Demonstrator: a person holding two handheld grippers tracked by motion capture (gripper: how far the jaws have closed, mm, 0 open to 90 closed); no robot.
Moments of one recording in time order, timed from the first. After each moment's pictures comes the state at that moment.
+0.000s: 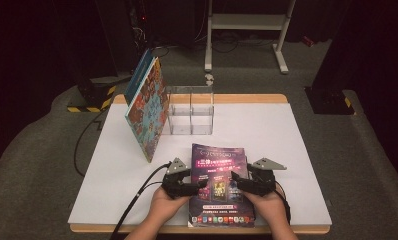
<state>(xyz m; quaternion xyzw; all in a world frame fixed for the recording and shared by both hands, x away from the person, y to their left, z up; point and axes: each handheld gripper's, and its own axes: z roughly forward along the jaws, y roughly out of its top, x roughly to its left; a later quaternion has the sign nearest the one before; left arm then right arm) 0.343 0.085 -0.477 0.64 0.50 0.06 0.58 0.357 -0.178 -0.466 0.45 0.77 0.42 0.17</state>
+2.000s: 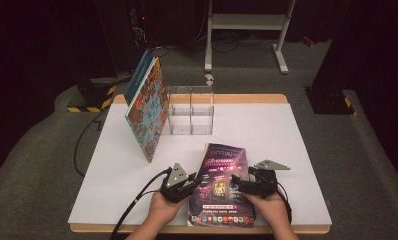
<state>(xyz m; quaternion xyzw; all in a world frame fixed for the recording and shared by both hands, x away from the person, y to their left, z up) 0.322 0.082 -0.473 0.66 0.43 0.13 0.60 0.358 -0.186 -0.474 0.47 0.76 0.43 0.12</state>
